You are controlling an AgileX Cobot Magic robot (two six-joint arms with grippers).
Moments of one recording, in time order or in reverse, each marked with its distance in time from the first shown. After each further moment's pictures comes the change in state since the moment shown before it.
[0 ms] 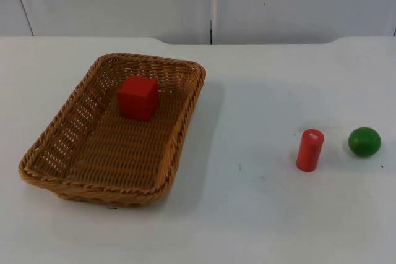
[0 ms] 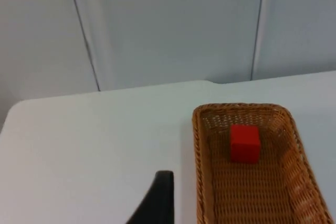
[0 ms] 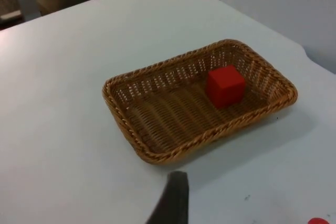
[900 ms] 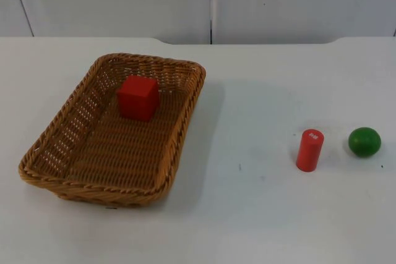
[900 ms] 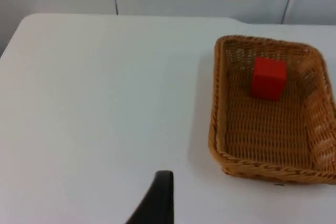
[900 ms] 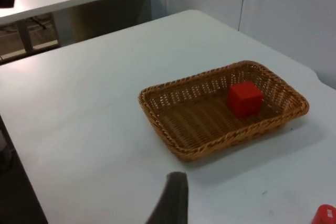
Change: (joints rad) right arm 0.000 -0.401 0.047 0.000 0.265 0.041; left arm 0.000 -0.221 0.228 0.110 0.104 -0.181
